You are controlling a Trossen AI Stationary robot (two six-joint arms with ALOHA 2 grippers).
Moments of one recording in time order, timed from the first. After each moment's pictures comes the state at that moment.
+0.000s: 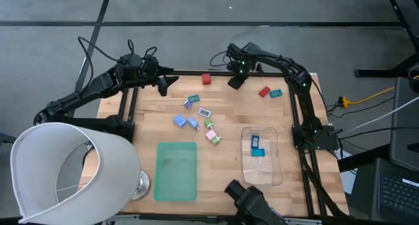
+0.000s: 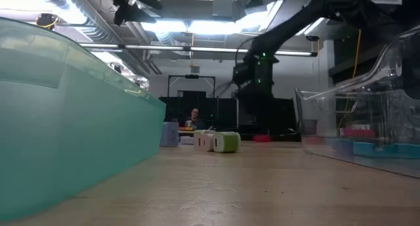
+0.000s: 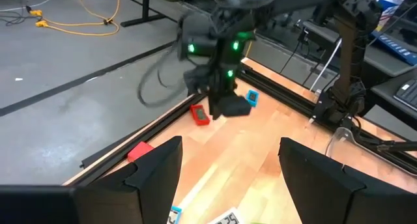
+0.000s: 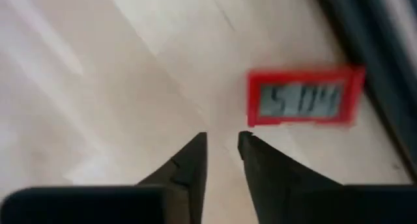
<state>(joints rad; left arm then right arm) 0.55 0.92 1.01 -0.42 0.05 -0.25 -0.74 2.22 1.87 -1.20 -0.15 -0.12</state>
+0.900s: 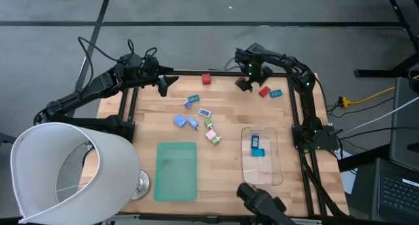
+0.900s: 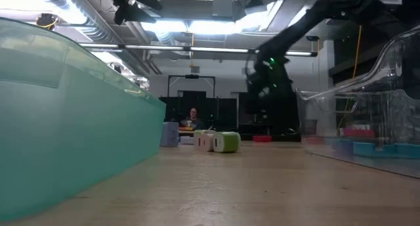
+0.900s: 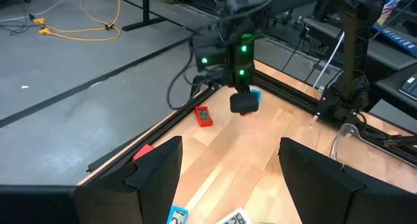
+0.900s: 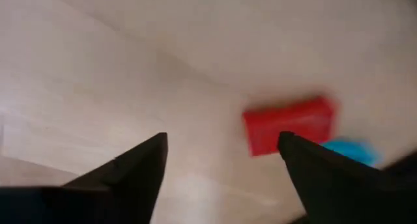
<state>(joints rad) 0.55 0.92 1.00 -0.42 0.04 -0.21 -0.79 2.17 1.69 -1.39 -0.04 0.24</state>
